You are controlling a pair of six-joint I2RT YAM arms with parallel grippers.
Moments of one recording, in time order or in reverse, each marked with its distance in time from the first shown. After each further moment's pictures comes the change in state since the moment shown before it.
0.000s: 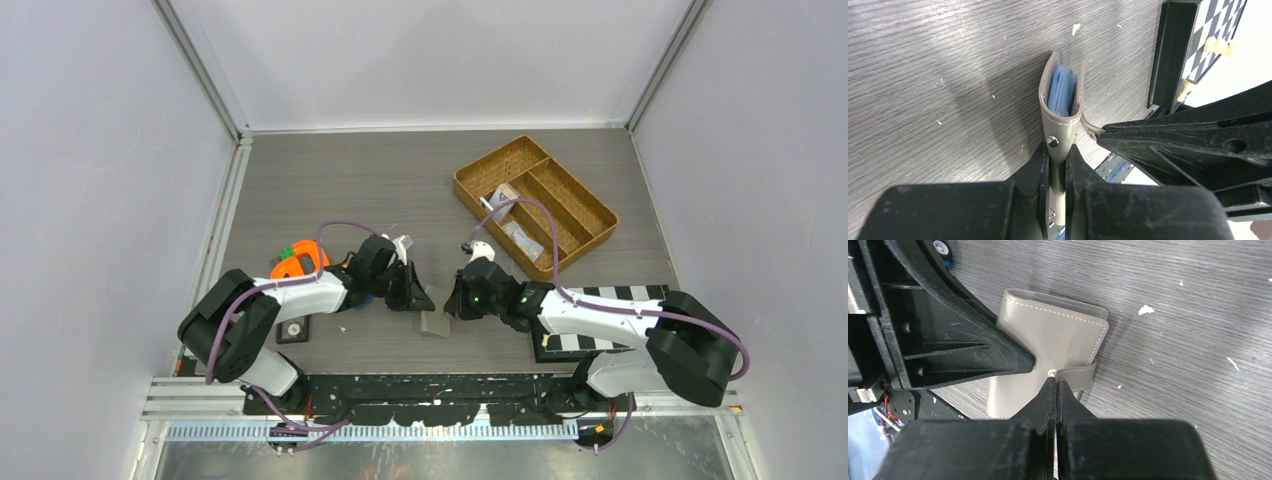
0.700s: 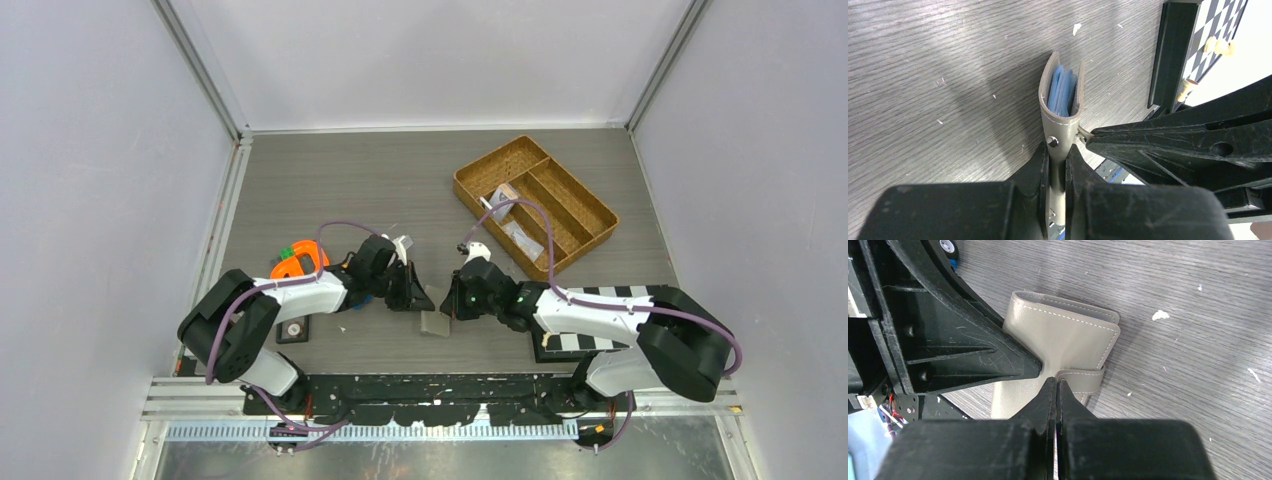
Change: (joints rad) left arm 0.000 0.000 0.000 -0.003 0.000 0.000; right arm 0.000 0.037 -0.004 0.066 -0.035 -0.001
